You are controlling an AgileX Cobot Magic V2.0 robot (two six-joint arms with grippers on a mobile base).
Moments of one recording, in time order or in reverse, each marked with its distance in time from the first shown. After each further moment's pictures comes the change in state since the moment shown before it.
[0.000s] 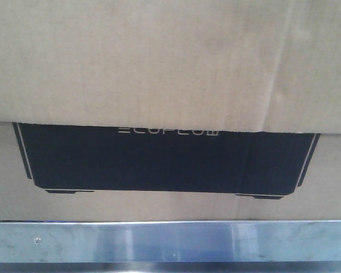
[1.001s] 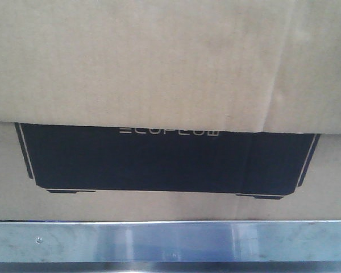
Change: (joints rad) left arm 0.000 -0.021 0.000 -0.002 -0.022 0.004; right arm 0.000 -1.193 0.746 -0.077 -0.353 0.085
